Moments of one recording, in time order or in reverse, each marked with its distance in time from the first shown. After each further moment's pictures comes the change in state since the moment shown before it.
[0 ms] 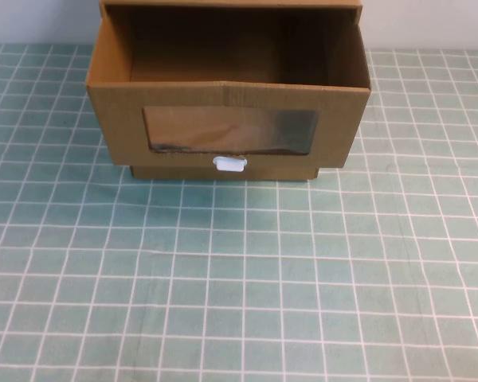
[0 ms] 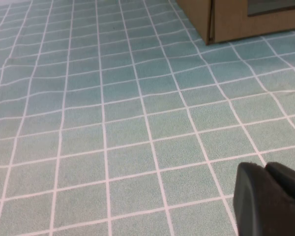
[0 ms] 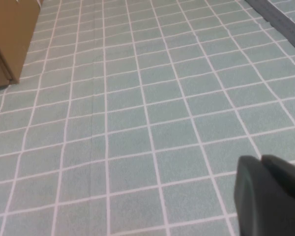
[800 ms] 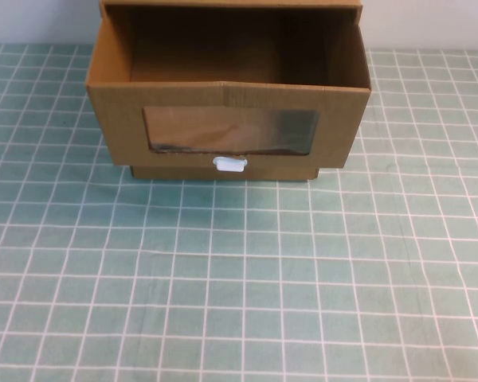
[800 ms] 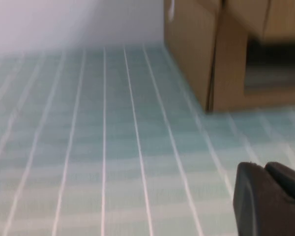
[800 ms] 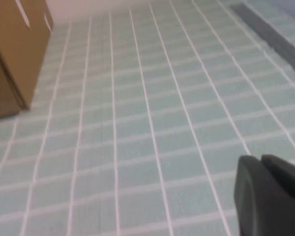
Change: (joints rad) right arm 0.000 0.000 0.007 0.000 -0.082 0.000; left arm 0.000 0.000 0.000 -0.073 -0.131 -0.005
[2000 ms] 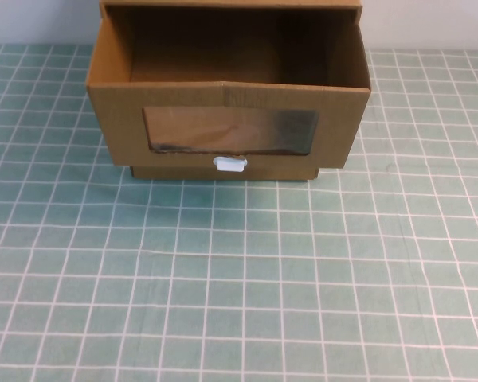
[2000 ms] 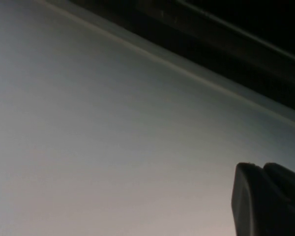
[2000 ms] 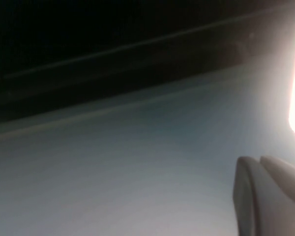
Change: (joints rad) right arm 0.000 0.024 -0.500 0.040 -1.000 0.035; left arm 0.000 0.016 -0.431 -0.187 -0.899 -0.283
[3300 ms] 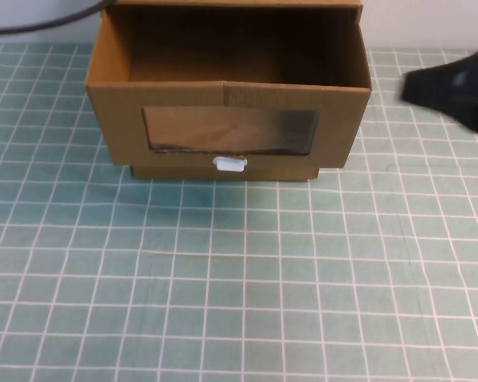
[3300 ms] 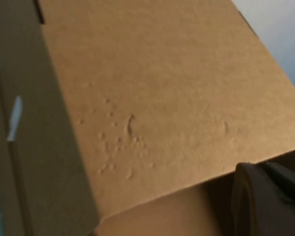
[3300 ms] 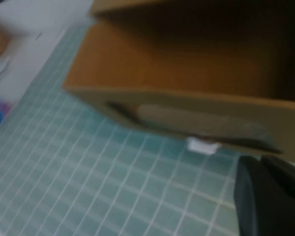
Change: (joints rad) right arm 0.251 1.081 -0.616 0.884 1.402 -0.678; left arm 0.001 1.620 -1.412 -0.273 1.553 0.345
